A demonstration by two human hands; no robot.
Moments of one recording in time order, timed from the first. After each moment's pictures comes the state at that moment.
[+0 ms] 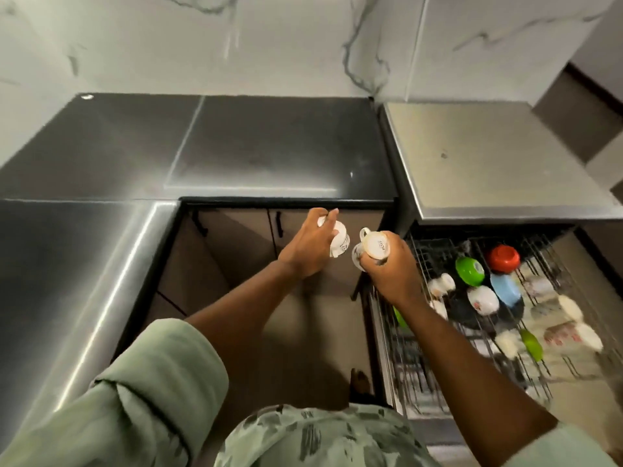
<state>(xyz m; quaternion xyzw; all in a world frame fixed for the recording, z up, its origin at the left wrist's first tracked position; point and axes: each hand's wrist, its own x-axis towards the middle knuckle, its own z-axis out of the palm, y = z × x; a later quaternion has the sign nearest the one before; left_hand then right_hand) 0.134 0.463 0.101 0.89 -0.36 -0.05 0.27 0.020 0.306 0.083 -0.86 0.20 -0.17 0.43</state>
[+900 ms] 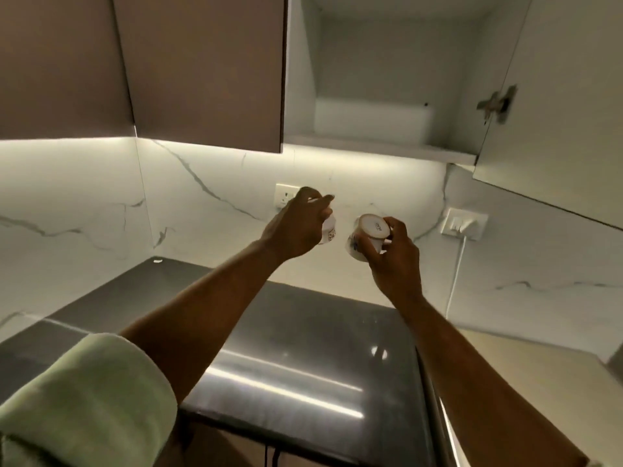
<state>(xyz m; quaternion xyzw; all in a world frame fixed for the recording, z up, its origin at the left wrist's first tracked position) 0.422 0.450 0.435 0.88 -0.29 0.29 0.24 0.371 0.260 0.385 -0.80 -0.07 -0.40 0.43</state>
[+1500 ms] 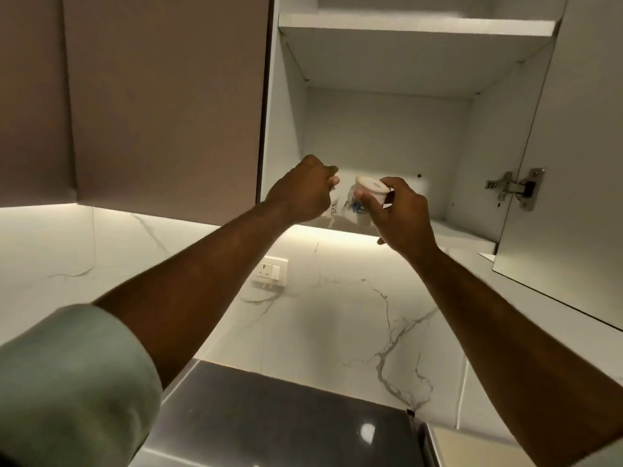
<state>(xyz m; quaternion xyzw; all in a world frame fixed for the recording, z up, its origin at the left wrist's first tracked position) 0.593 0.410 0.601 0.84 -0.31 0.40 0.18 0.535 0.226 0.569 -0.82 -0.11 -0.46 0.33</state>
